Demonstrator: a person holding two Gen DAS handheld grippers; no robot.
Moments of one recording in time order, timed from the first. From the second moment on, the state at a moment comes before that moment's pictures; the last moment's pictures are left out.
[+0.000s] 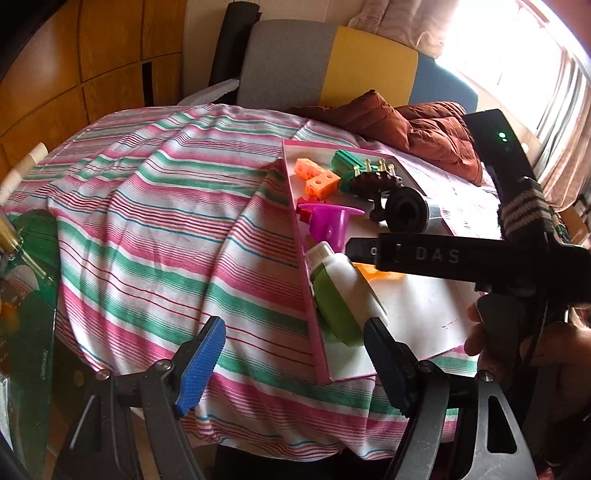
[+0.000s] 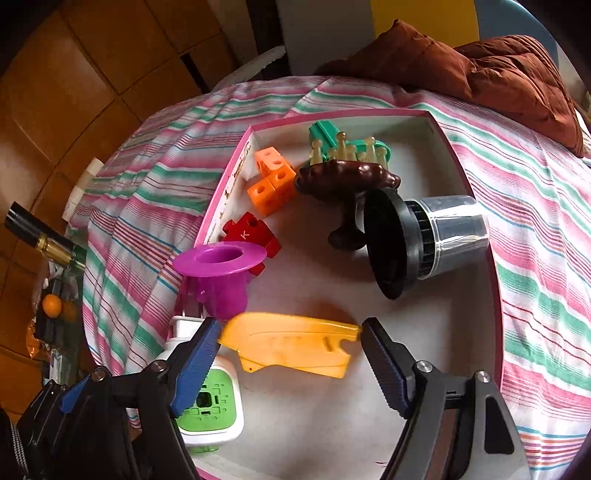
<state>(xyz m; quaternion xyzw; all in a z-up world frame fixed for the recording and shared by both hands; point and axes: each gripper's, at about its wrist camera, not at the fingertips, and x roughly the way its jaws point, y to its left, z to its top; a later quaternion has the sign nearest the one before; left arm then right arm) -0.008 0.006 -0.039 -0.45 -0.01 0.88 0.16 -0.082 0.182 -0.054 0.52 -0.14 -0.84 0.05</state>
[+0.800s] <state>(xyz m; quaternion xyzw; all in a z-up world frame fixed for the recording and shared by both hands) 0.001 0.008 -0.013 -0.42 0.03 0.90 0.13 -0.045 0.207 -0.011 0.46 -0.12 -0.88 0.03</state>
